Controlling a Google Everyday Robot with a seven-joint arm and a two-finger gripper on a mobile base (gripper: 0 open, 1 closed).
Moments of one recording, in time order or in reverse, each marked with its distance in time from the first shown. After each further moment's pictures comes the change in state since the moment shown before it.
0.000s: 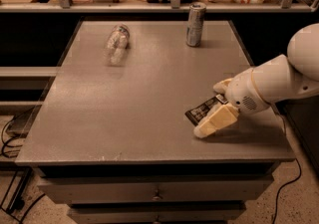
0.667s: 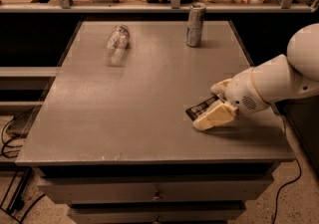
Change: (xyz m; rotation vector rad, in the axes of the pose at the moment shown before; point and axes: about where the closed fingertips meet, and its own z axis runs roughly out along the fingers) arm -0.001 0.001 0.003 0.000 0.002 0.007
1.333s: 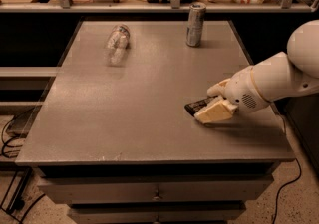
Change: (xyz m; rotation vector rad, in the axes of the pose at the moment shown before) arm -0.004 0.000 -0.006 0.001 0.000 0.000
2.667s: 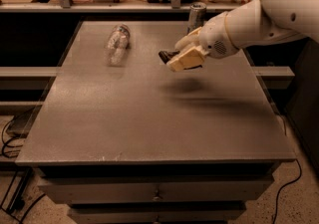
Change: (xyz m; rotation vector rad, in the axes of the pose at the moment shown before) arm -0.140 -0.066 -0.005 0.083 -0.226 -0.197
